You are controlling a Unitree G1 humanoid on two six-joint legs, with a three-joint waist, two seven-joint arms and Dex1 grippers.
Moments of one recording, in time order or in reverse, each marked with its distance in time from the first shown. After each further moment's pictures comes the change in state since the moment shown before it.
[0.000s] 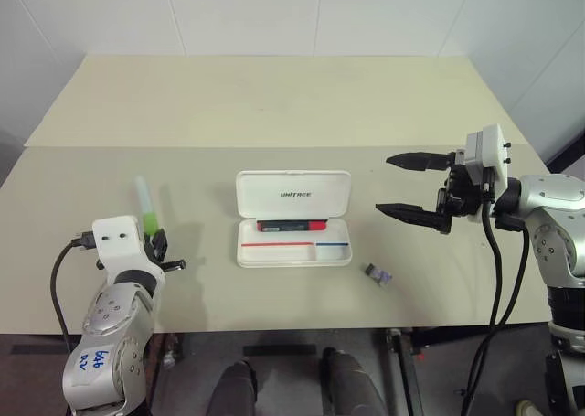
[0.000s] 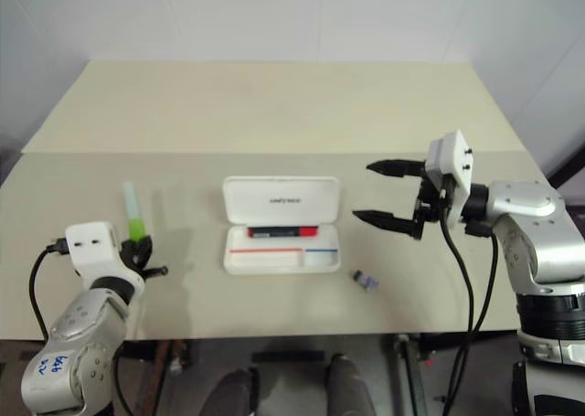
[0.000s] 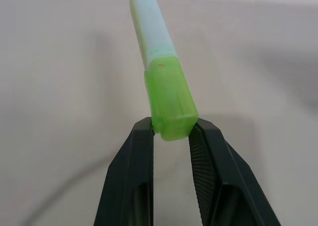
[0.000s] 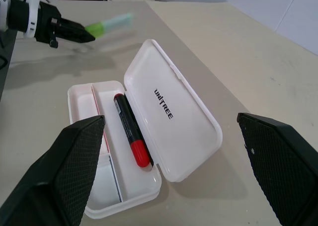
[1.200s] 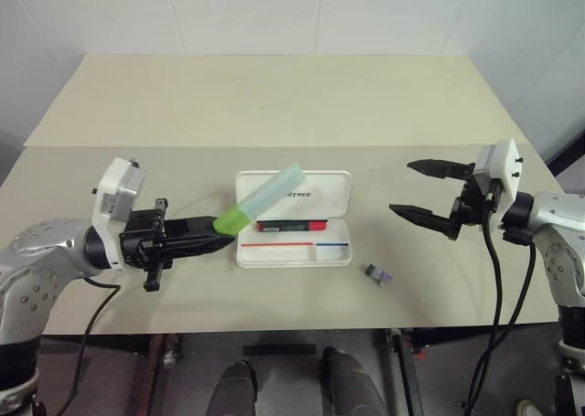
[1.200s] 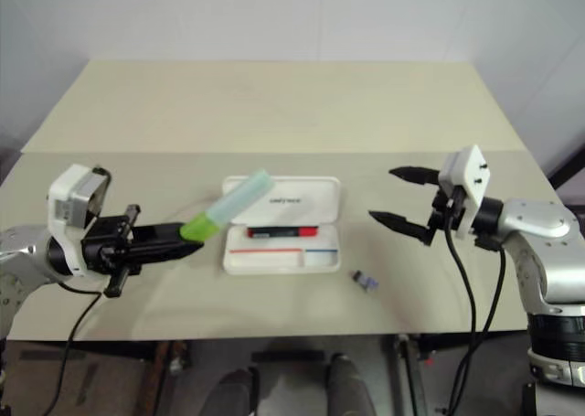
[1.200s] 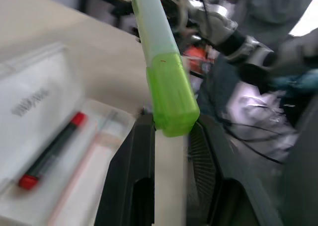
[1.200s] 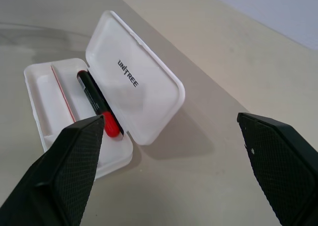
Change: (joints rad) left arm -0.321 0.772 -0.152 0.458 -0.810 -0.059 -1.237; right arm 0.151 -0.020 -0.085 -0.039 -0.029 -0.034 -0.112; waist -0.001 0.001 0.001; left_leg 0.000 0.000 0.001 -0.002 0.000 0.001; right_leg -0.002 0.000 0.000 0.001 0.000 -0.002
